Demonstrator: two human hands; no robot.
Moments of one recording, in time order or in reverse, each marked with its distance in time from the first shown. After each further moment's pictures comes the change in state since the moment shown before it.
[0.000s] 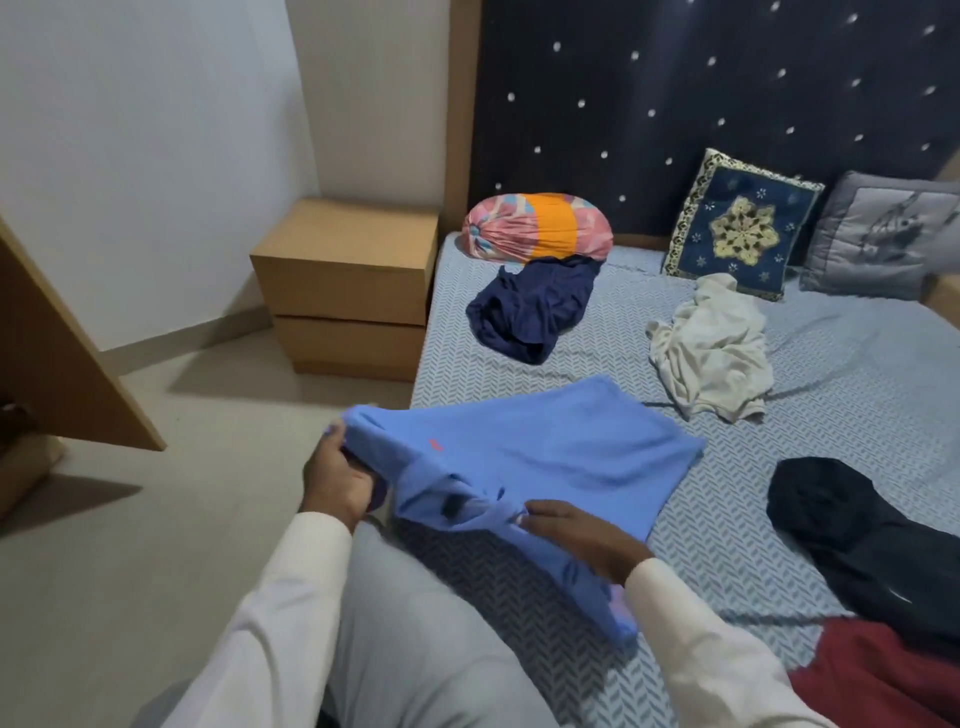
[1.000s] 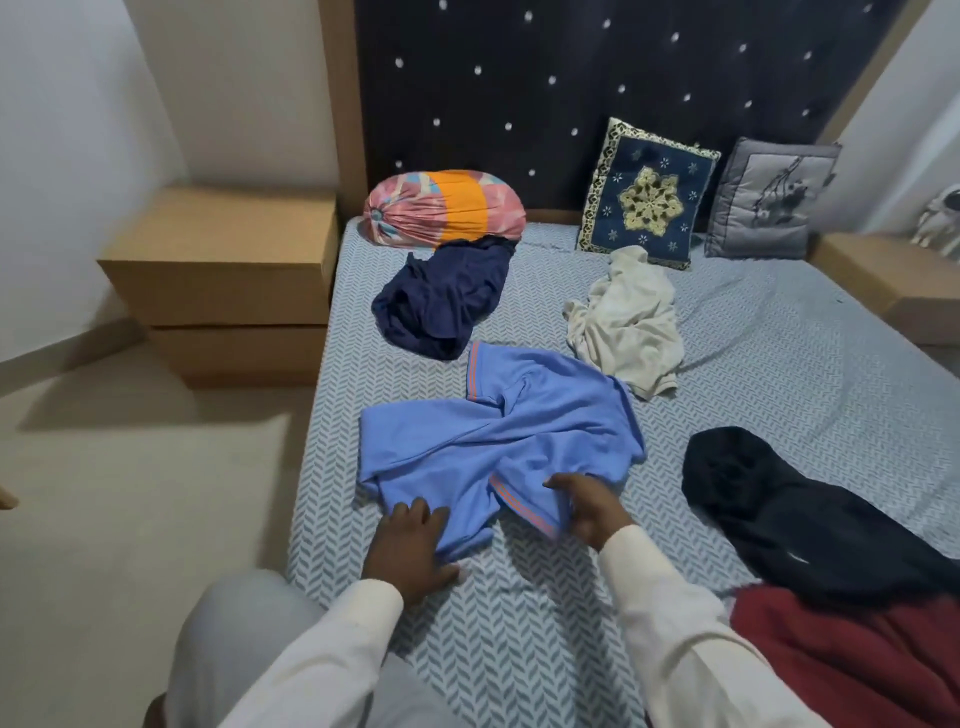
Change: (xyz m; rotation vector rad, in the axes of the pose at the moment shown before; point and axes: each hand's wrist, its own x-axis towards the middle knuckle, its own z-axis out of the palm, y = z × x) left_hand 0.038 -0.179 0.033 2.220 -0.633 0.691; right_hand 0.046 0.111 -0.112 0.891 0.512 0.407
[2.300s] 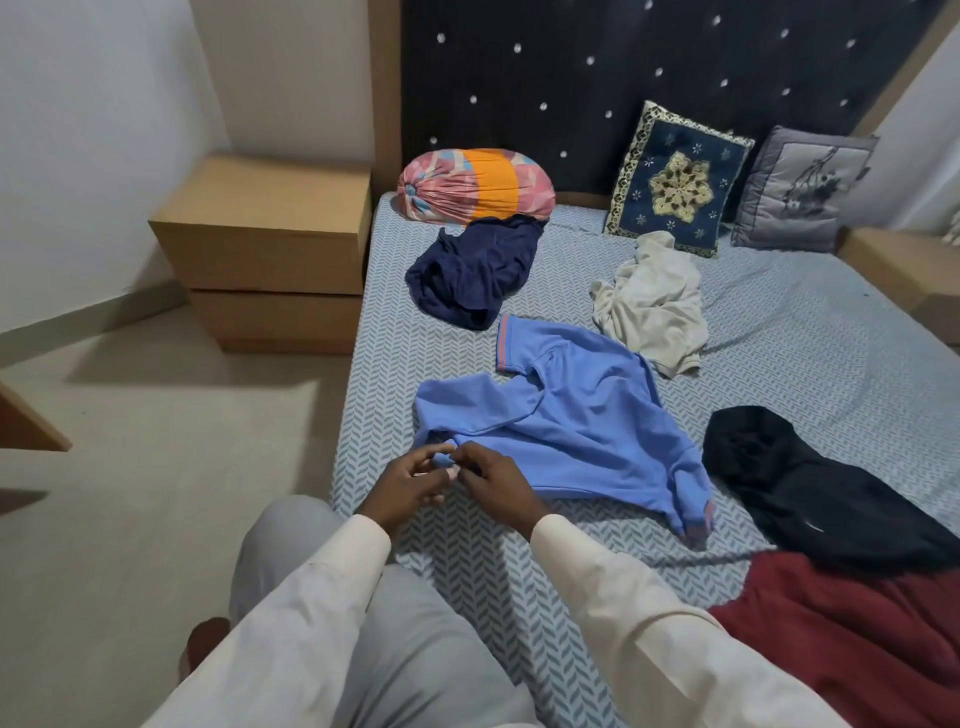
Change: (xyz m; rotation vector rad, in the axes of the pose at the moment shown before) left_hand -0.040 -0.025 -0.040 -1.585 0.007 -0.272; right_hand -0.049 0.063 0.125 -0.970 -0.254 -0.803
